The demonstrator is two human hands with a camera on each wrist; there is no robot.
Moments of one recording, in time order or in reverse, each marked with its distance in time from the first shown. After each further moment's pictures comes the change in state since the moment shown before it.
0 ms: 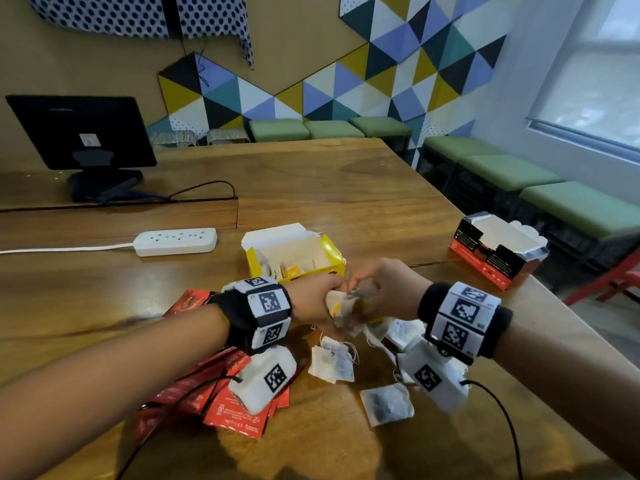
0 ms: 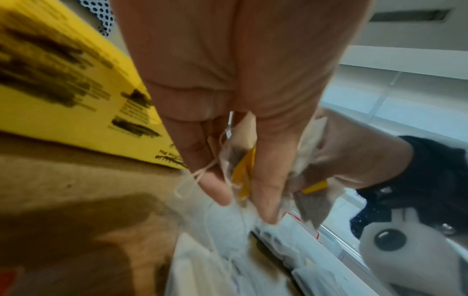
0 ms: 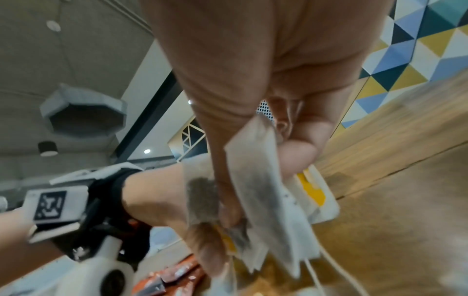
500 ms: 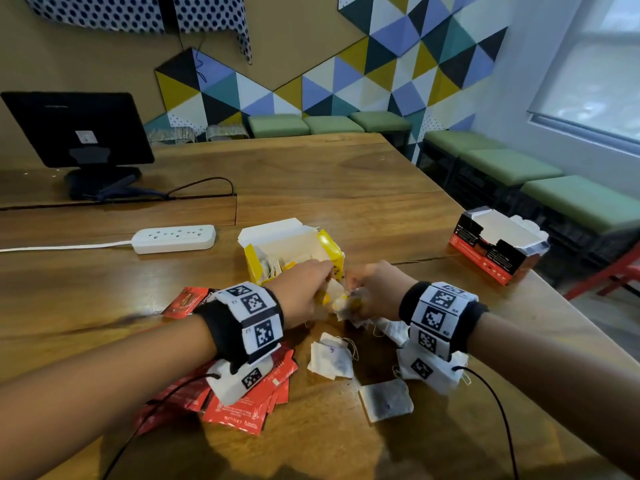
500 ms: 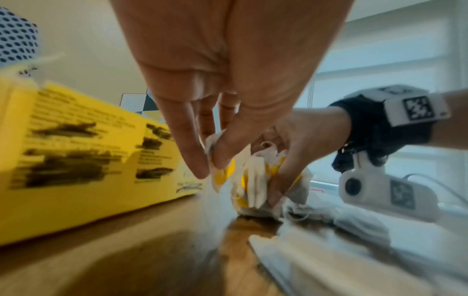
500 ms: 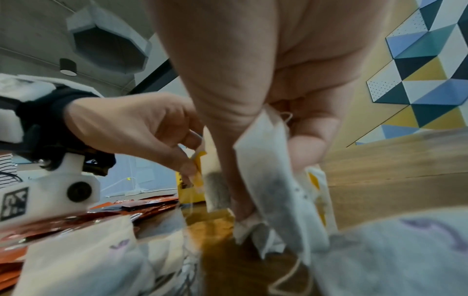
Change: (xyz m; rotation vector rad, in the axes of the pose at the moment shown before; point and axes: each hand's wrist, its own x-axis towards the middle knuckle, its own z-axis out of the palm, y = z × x) left_hand -0.010 -0.007 -0.002 0.331 0.216 0.033; right_hand 0.021 0.012 0.019 -0.214 -0.073 0.055
